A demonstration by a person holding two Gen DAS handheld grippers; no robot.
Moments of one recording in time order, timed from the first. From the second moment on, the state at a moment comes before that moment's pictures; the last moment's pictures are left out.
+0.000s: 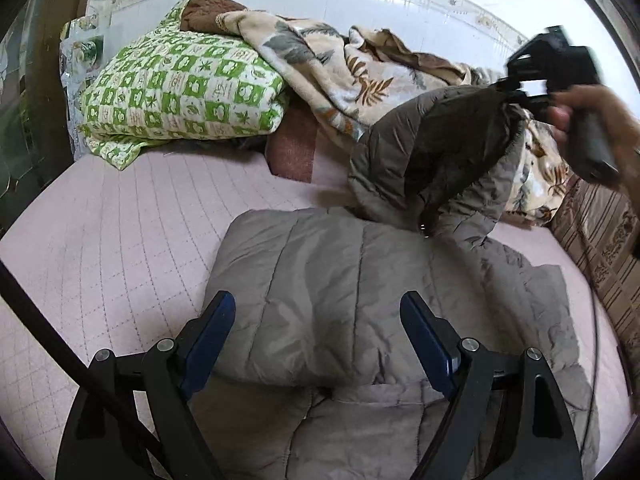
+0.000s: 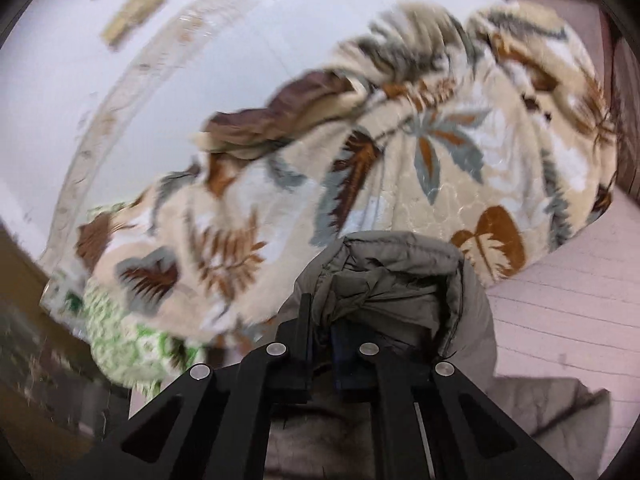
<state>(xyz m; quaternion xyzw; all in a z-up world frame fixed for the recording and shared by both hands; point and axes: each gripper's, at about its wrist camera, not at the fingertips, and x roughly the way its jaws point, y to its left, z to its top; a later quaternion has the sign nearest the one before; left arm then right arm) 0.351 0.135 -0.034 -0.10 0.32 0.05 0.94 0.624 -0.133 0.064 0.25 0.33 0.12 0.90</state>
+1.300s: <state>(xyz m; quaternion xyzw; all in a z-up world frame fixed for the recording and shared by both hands) 0.365 0.137 -0.046 -0.12 0.36 0.03 0.92 0.484 -0.106 -0.112 0.10 0.44 0.12 0.89</state>
